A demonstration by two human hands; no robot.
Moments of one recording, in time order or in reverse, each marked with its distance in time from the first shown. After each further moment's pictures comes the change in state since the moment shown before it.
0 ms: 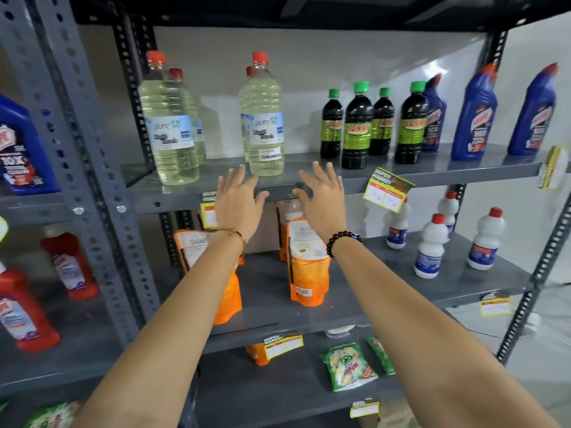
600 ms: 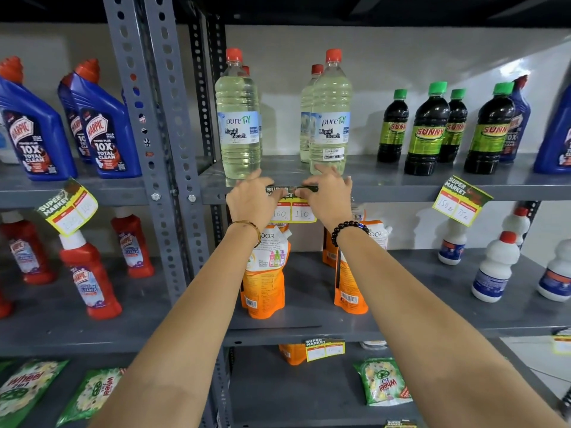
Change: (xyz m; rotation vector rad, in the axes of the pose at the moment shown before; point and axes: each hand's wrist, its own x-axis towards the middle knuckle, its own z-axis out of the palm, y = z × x) left_hand 0.006 -0.072 -0.030 -0.017 -0.003 -0.248; right_hand 0.024 -0.077 0.055 0.064 -0.134 0.004
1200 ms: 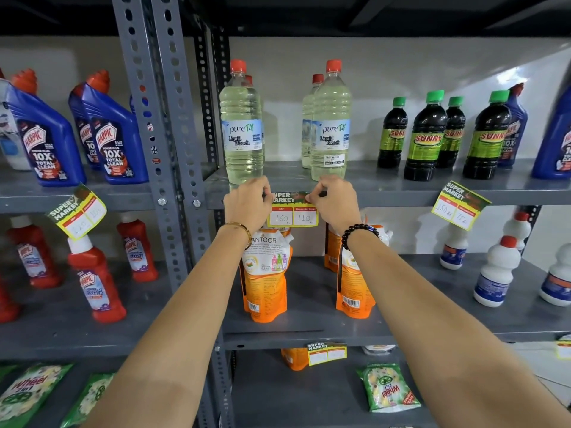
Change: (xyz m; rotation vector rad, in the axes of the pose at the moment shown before) left_hand -0.002 -0.010 -0.015 -0.002 0.035 0.145; right_hand -0.009 0.001 -0.017 0.125 0.016 0.002
